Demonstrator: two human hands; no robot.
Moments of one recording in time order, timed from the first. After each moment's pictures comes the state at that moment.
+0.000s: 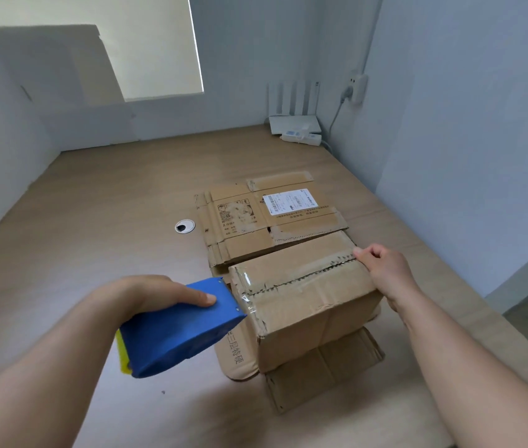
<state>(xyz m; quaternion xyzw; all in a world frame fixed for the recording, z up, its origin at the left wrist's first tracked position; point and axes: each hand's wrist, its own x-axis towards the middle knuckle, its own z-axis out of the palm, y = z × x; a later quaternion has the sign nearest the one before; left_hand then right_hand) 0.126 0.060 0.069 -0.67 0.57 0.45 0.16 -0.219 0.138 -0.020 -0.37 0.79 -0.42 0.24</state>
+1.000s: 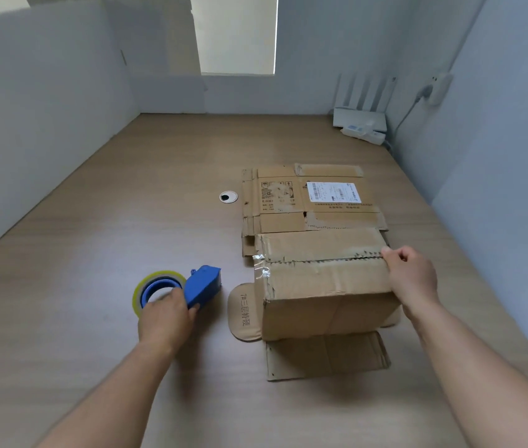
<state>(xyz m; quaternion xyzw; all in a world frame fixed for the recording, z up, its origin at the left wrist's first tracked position) 0.150 0.136 -0.088 -0.75 0.66 0.04 0.07 -0.214 0.137 -0.021 -0.40 0.81 -0.39 0.20</state>
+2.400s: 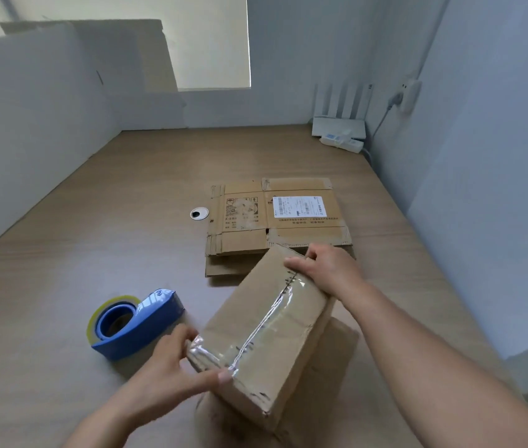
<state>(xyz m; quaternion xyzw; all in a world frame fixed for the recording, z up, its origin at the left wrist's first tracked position) 0.056 0.198 0.002 -0.64 0.58 0.49 -0.12 -0.217 0.083 0.003 -0.61 0.75 -0.12 0.23</state>
